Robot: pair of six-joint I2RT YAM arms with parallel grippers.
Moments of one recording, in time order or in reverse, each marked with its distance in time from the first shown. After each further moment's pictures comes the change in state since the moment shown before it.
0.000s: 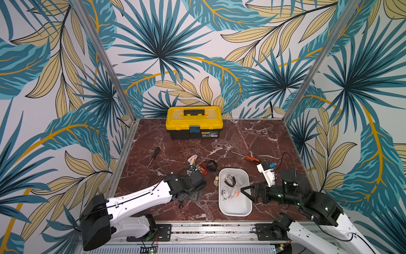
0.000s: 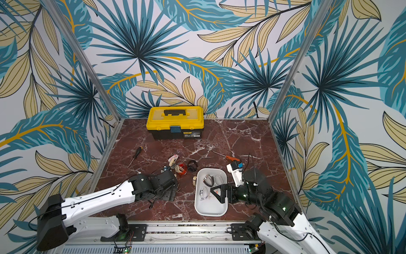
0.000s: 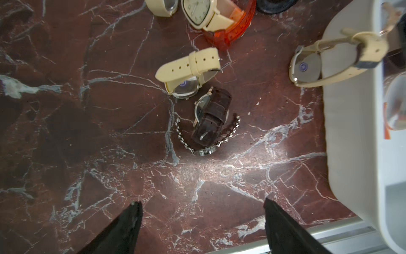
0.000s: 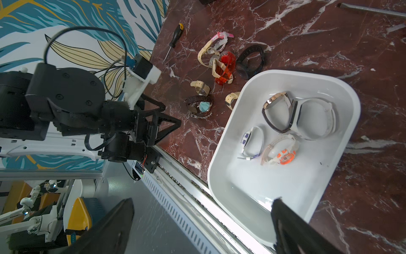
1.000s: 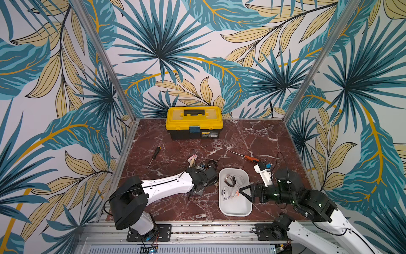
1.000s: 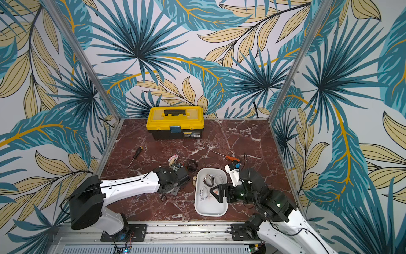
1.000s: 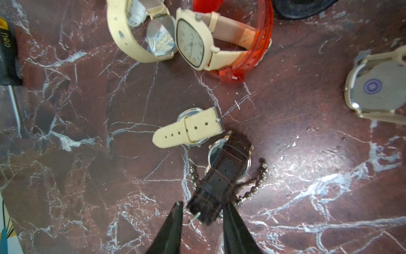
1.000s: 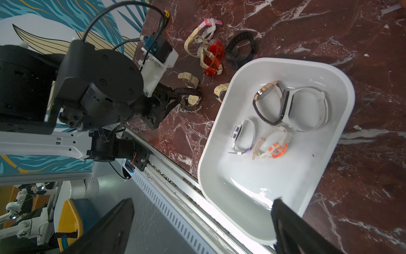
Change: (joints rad) left arm 0.016 0.309 0.134 0.016 -0.174 0.153; right arm 0.001 0.042 -0.025 -0.005 0.016 -0.003
